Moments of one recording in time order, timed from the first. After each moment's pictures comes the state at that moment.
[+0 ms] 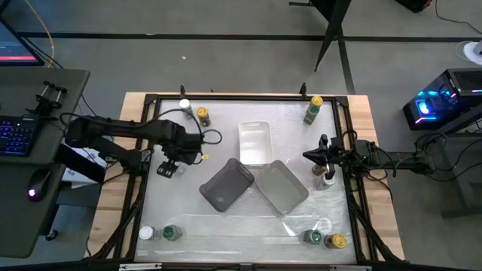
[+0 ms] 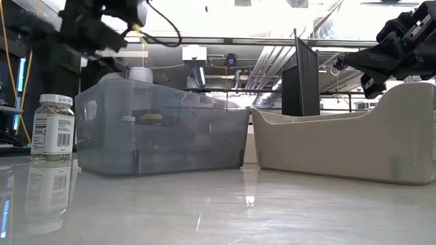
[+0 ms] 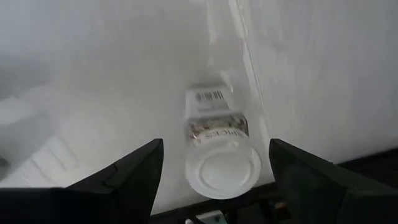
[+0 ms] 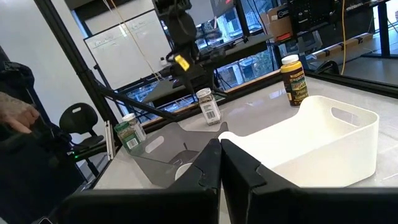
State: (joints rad) left arm 0.05 1.35 1.02 -1.34 -0.01 0.40; right arm 0.00 0.01 0.01 0.02 0.05 0.36
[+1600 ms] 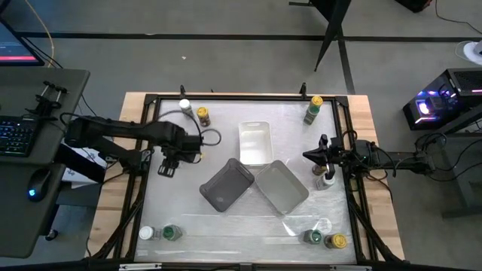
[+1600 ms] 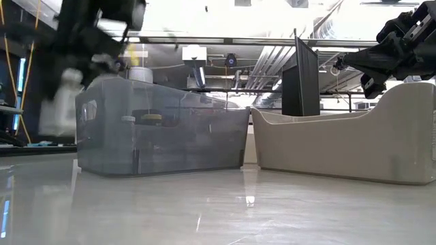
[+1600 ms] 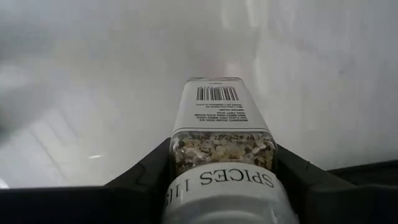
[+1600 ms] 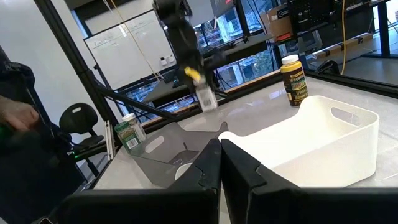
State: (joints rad) left arm 0.05 1.34 1.04 -1.35 -0.08 0.28; right arm 0.00 0.01 0.01 0.02 0.05 0.36
